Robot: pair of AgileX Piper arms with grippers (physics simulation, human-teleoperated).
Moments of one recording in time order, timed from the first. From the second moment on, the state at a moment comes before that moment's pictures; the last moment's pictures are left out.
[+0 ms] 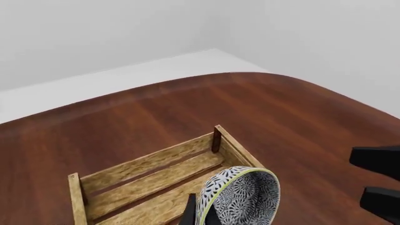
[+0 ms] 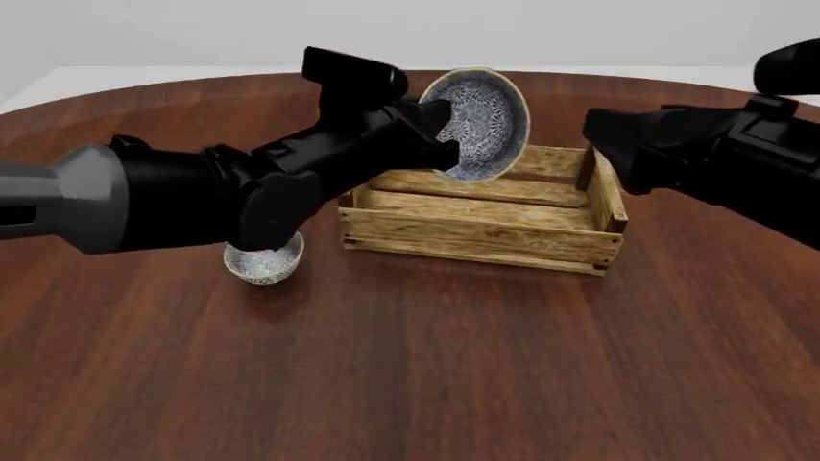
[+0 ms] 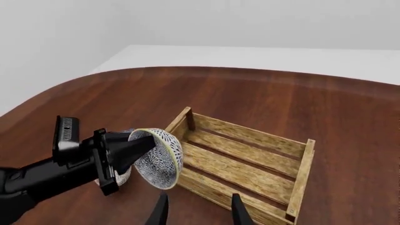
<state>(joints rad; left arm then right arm) -0.70 1.65 -1.02 -0.46 -0.08 0.42 0.87 -0.64 0.02 0.15</state>
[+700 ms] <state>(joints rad) -0.61 1.42 -0.90 -0.36 -0.02 0.42 0.88 -0.64 0.01 0.15</state>
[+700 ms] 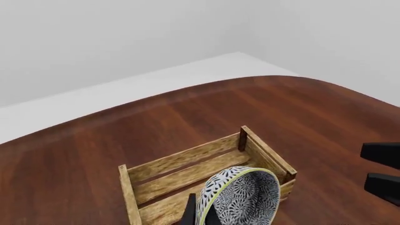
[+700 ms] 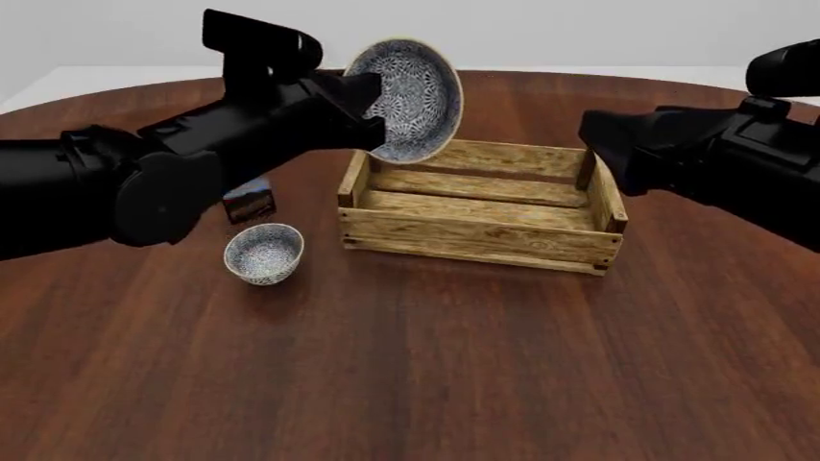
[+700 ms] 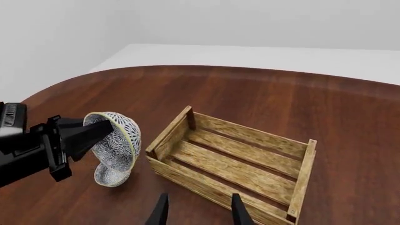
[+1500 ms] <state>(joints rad) -0.46 1.25 -0.80 -0.26 0.05 0.43 0.90 -0.63 0.00 0.15</state>
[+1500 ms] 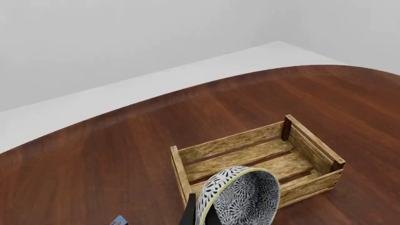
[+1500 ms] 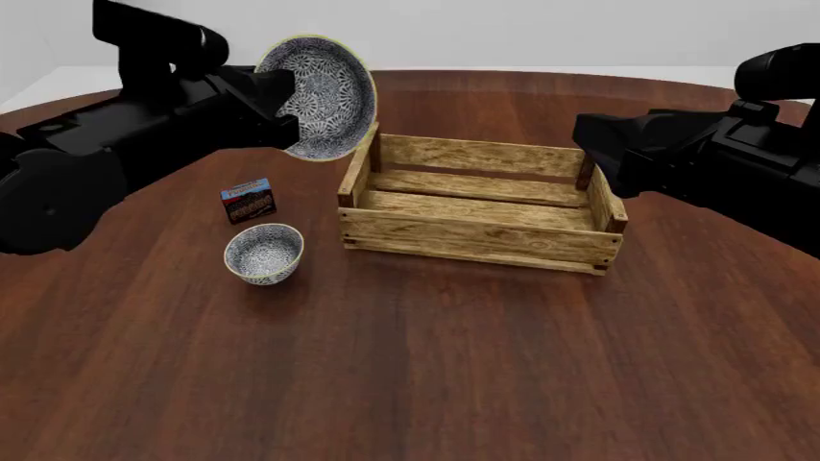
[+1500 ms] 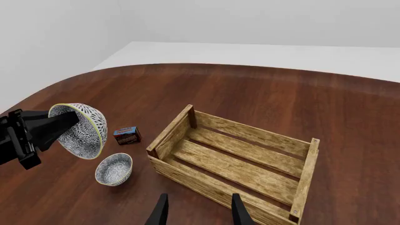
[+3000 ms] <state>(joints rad) -0.30 1.32 -1.09 0.41 -0.02 0.45 0.98 -0.63 -0.06 0.16</state>
